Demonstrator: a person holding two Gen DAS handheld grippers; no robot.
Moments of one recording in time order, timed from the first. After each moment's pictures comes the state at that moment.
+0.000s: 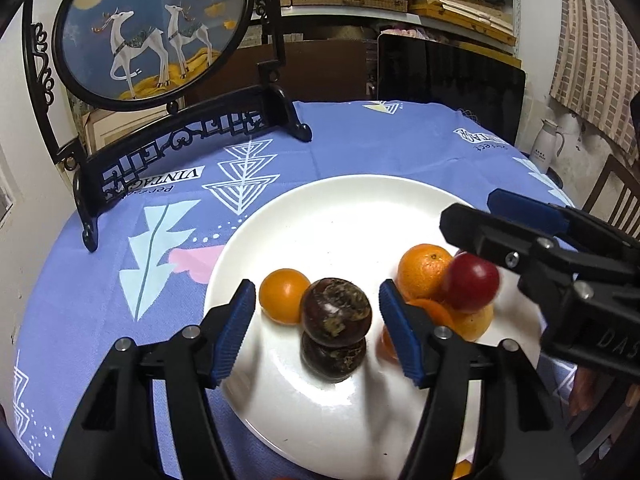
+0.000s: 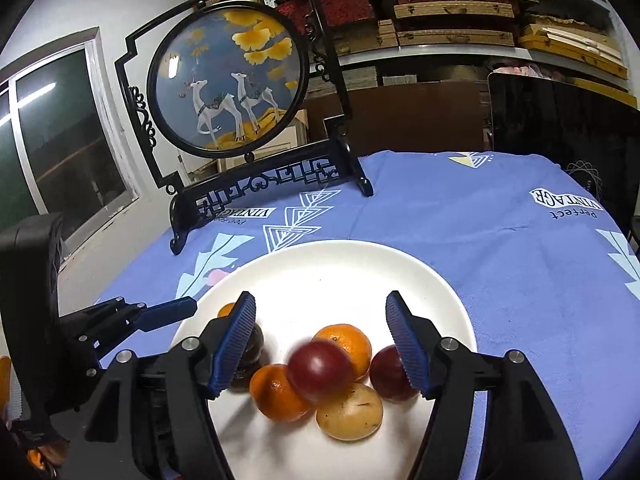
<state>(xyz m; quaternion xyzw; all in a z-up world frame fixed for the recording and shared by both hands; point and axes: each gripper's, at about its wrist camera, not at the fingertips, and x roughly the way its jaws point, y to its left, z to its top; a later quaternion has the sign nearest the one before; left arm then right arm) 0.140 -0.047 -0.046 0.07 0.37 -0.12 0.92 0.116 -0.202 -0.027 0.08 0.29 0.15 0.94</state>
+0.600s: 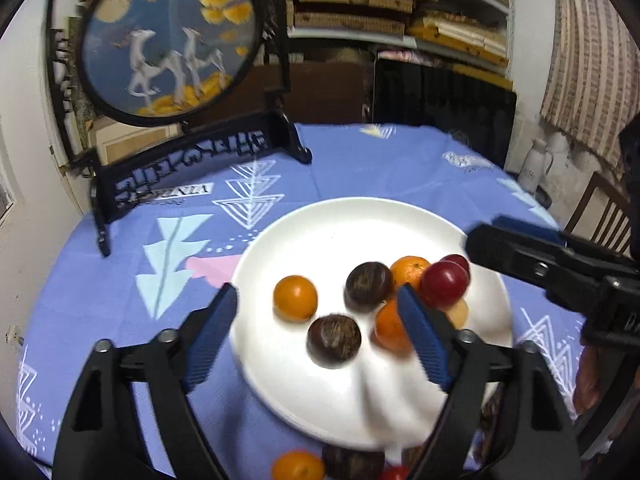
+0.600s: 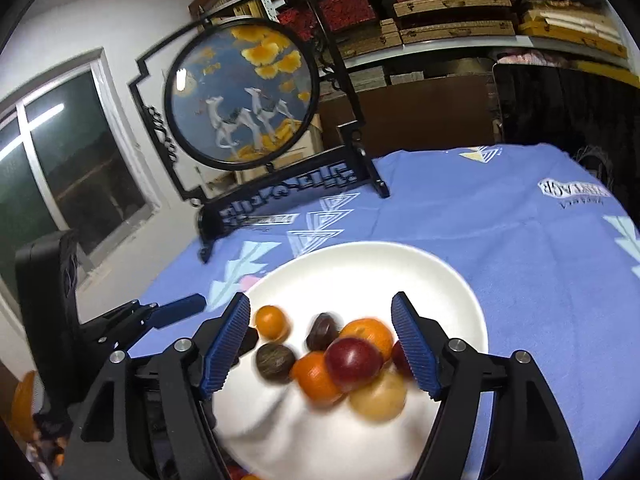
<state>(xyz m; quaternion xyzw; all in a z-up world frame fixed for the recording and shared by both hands) 0.102 -0.023 -0.019 0.05 0.33 -0.13 0.93 0.082 -0.213 -0.008 0.12 0.31 0.19 0.93</state>
